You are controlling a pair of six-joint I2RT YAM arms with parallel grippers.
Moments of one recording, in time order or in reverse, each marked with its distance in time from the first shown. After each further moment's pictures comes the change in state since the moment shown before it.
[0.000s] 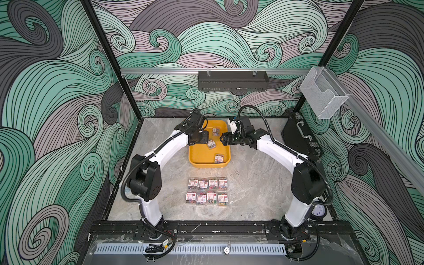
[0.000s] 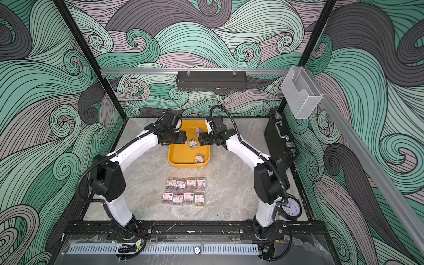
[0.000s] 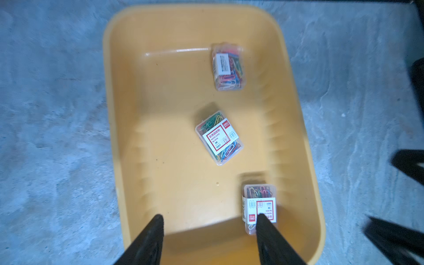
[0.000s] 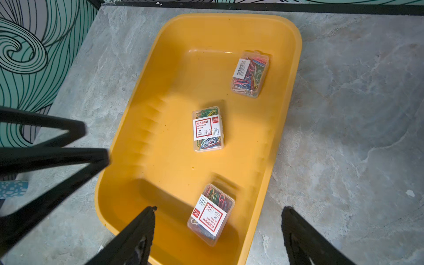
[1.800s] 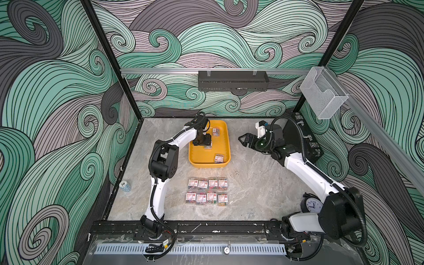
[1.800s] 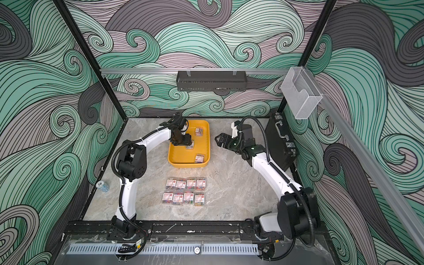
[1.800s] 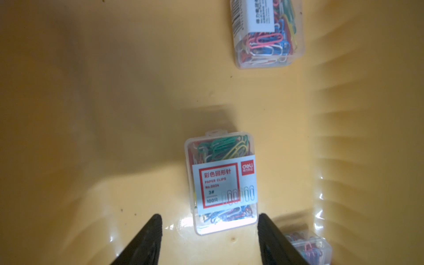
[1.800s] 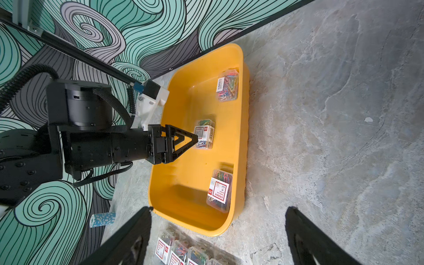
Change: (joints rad) left arm 0.051 0.462 0.289 -0.063 0.145 0.051; right arm -0.215 -0.441 -0.457 0.211 -0.190 0.299
